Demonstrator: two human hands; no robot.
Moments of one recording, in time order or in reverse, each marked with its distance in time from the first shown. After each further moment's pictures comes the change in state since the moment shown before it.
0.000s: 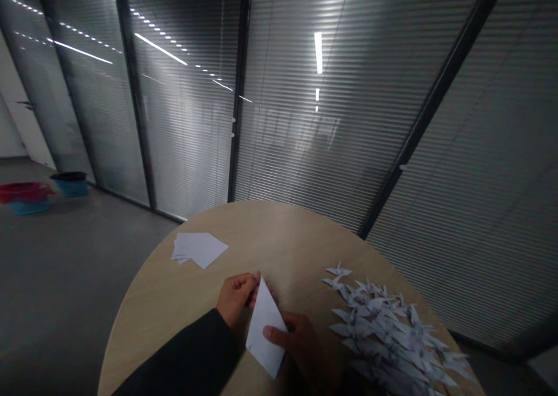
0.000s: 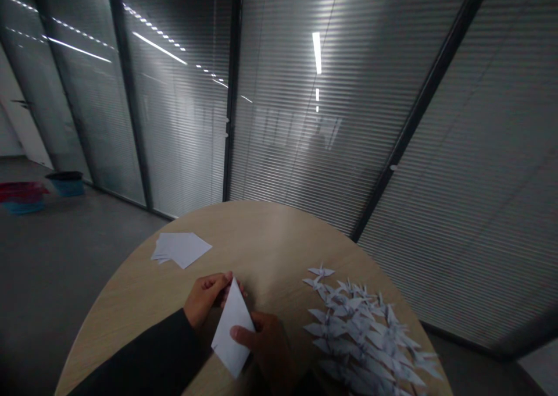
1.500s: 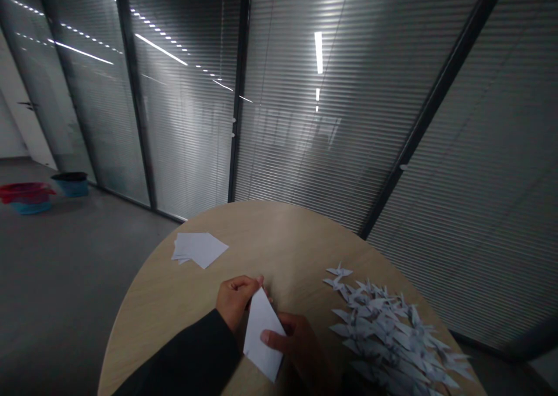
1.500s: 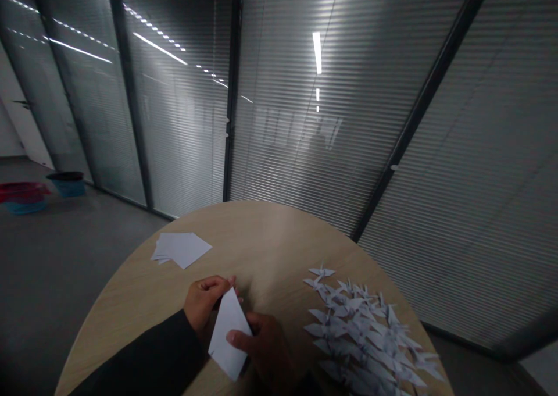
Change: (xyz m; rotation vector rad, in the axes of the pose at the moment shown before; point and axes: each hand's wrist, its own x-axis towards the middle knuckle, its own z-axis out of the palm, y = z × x) left_hand -0.008 0.004 0.005 -0.077 0.127 -0.048; right_hand -0.003 -0.004 0.004 -0.009 -0.053 -0.050
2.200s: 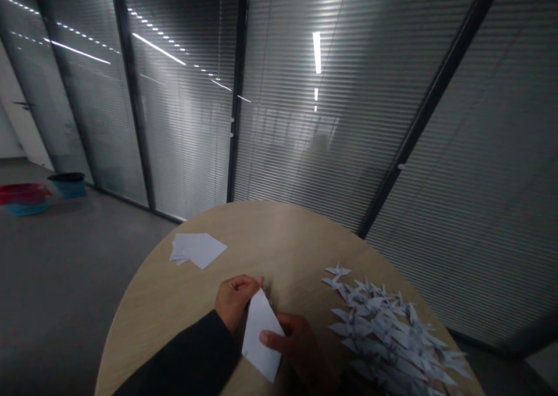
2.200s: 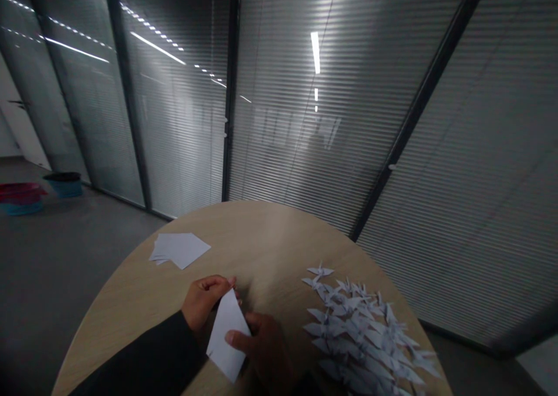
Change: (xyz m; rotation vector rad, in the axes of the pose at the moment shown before) left_hand 0.011 -0.011 -0.009 0.044 -0.073 0.003; right_hand 0.000 0.001 0.001 -0.011 0.014 0.011
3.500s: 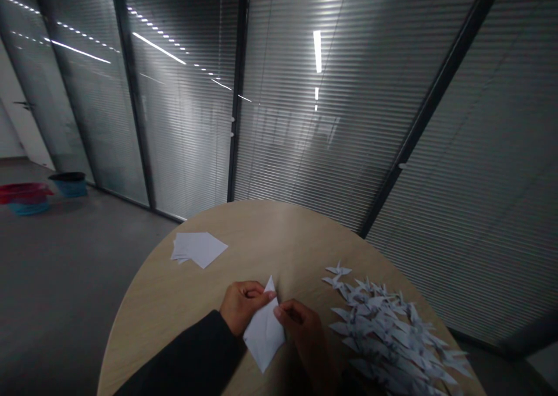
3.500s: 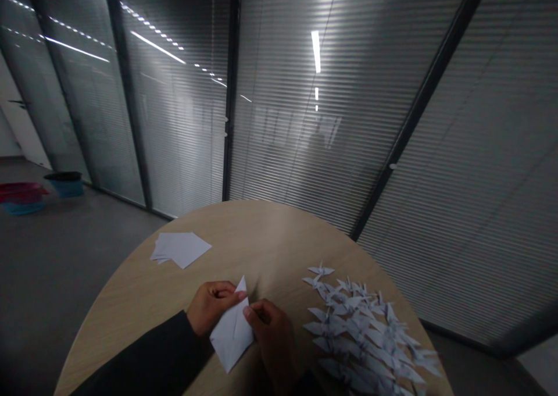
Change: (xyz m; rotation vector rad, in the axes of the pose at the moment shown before) left_hand 0.000 -0.009 0.002 0.188 -0.150 0.020; right_hand 0.008 0.010 -0.011 -0.168 0.320 -0.121
